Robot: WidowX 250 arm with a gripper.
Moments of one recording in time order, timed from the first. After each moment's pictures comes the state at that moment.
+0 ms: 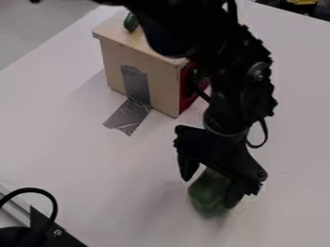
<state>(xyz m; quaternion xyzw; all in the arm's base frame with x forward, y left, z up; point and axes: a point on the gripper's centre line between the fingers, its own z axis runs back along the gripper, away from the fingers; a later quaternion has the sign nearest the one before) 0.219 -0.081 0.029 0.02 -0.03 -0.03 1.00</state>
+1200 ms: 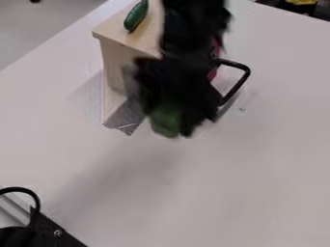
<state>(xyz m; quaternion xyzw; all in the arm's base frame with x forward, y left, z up) 0.227 -0.001 0.100 0.05 -0.07 0.02 1.00</state>
